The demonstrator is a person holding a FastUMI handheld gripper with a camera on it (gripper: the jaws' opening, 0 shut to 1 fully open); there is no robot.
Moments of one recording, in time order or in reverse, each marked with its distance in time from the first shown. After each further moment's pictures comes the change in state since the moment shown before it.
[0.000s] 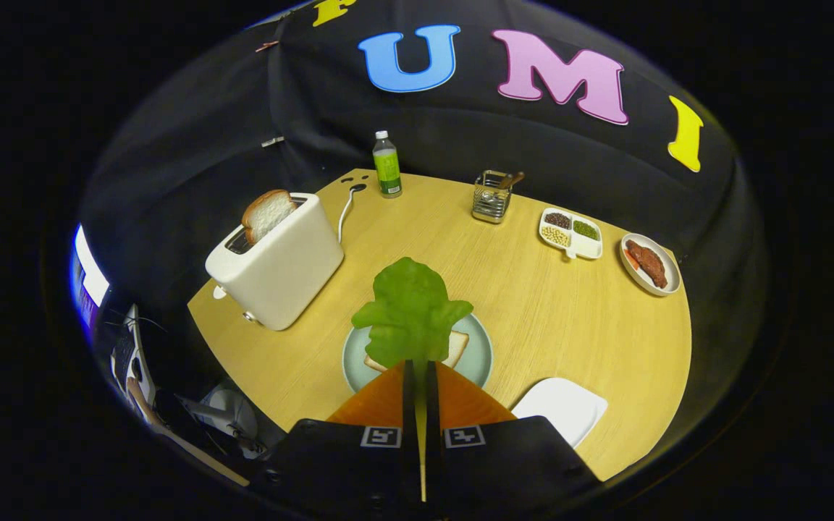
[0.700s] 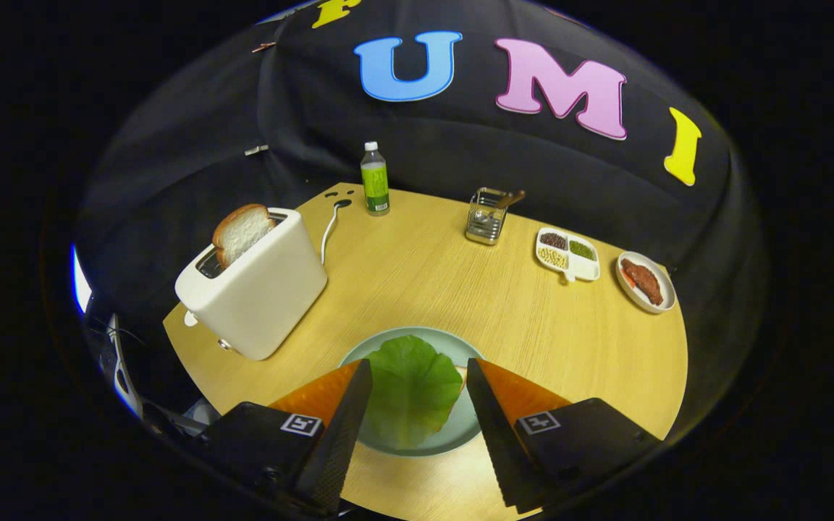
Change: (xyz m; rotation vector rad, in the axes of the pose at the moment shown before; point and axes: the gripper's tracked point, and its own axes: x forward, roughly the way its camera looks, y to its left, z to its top) arm 0.023 -0.003 0.036 -0.018 -0.133 -0.110
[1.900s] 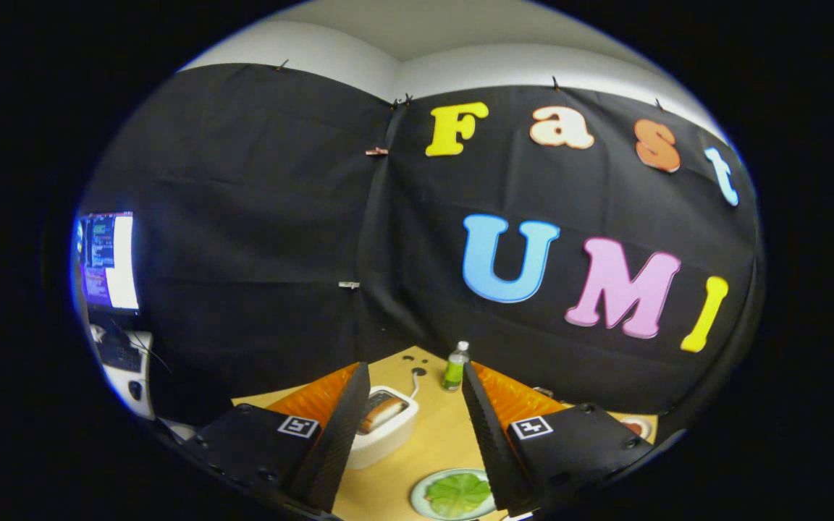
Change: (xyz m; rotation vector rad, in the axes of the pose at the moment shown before) arm -0.145 0.188 0.206 -0.164 -0.533 0.231
